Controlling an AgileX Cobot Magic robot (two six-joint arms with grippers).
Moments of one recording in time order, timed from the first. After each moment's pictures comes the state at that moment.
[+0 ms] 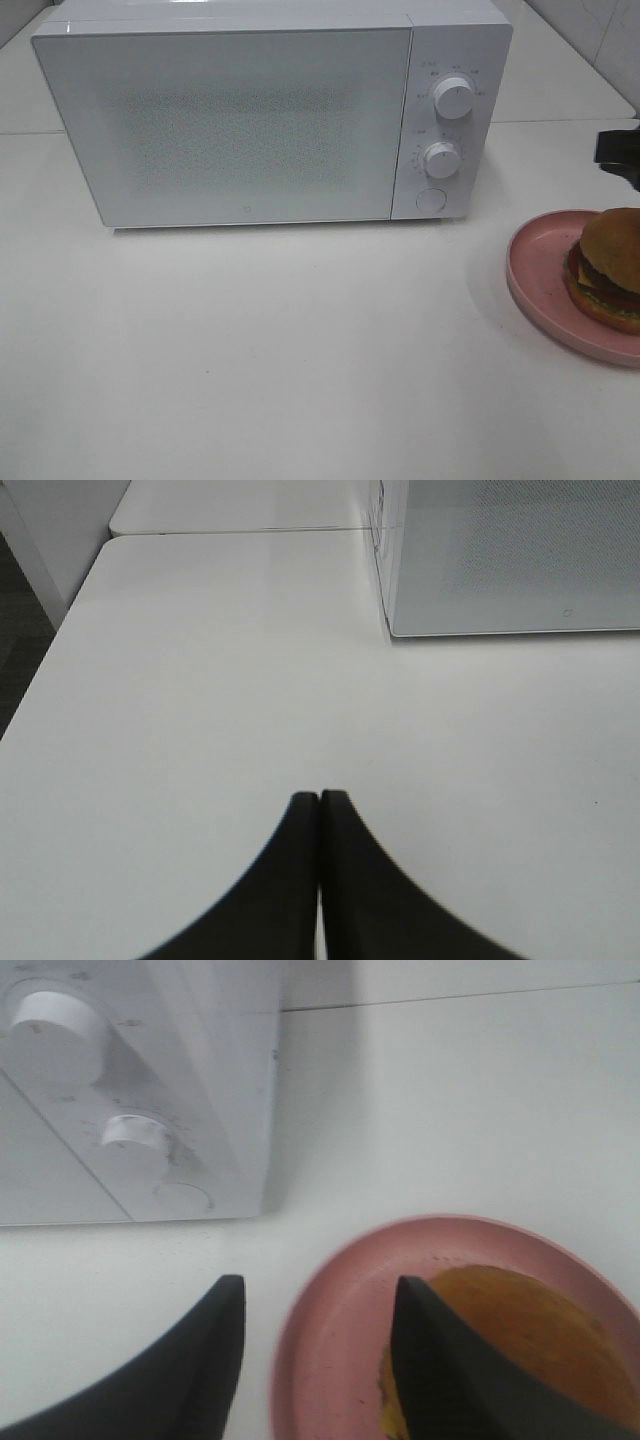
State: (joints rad) left arm 0.06 0.00 -0.50 -0.08 1.06 0.11; right arm 0.10 1.11 -0.52 0.10 0.03 -0.01
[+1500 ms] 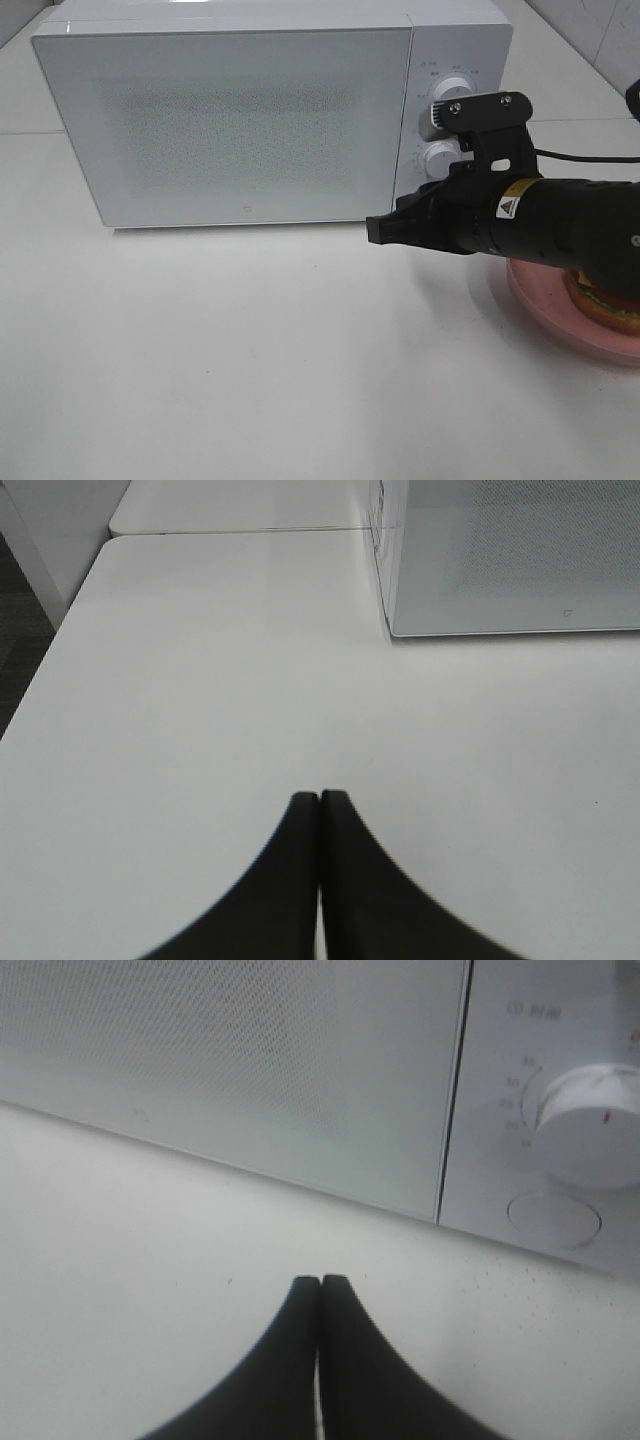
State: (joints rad) left arm 0.06 0.00 -0.50 -0.08 1.06 0.11; right arm 0.55 1.64 -0.59 0.10 -0.47 0.05
